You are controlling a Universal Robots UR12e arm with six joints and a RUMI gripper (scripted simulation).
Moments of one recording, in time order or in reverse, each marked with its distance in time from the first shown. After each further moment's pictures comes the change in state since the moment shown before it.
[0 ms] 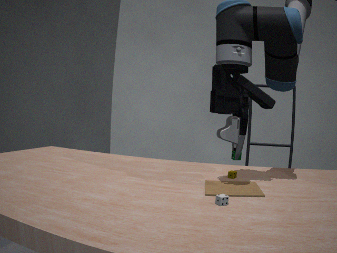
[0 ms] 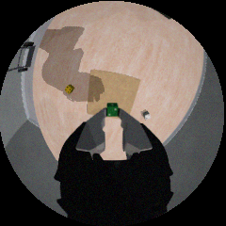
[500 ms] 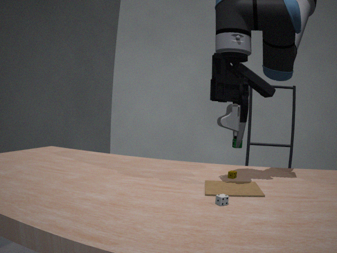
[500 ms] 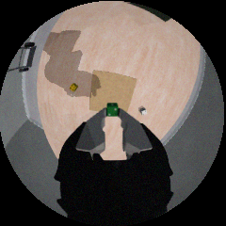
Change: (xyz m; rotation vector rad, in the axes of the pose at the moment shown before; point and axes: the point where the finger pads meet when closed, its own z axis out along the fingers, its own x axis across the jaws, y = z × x) arm 0.000 0.000 -0.029 0.005 0.002 0.001
